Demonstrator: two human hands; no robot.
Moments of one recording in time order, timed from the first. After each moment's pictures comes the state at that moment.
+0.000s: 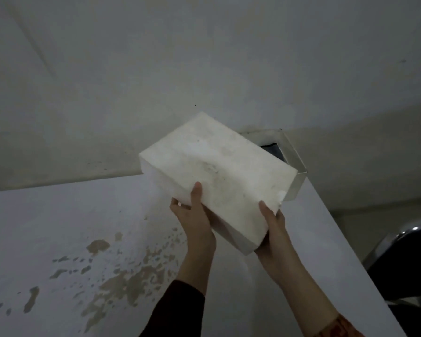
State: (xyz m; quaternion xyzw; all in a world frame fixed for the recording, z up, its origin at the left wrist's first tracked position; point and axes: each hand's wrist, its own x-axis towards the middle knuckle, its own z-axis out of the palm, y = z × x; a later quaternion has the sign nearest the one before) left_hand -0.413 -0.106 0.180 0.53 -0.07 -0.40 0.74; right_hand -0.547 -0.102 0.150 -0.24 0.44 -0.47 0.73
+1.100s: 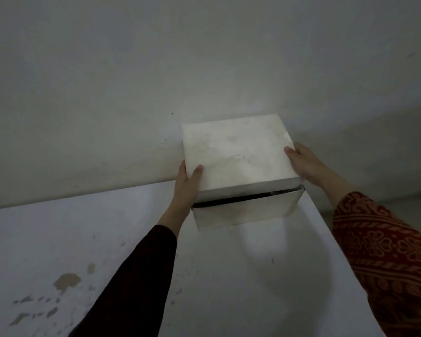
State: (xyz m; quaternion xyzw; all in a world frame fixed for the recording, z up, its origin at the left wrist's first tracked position) left_hand -0.376 -0.271 0.152 0.63 -0.37 -0.43 0.54; right_hand -0.638 -0.373 0.170 -0.59 0.62 -0.28 0.43
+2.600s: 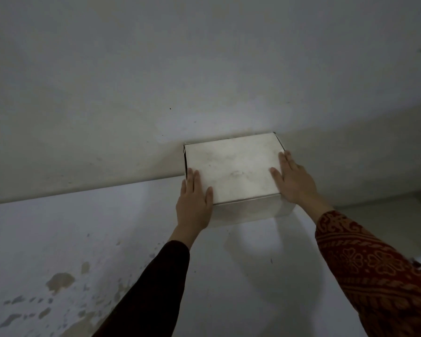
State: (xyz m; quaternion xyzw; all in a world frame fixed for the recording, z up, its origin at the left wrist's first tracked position) left_hand -0.387 -0.259 0.083 0.76 -0.60 -0.12 0.23; right_hand -0.632 -0.358 0.102 -0.74 0.65 -0.08 0.14
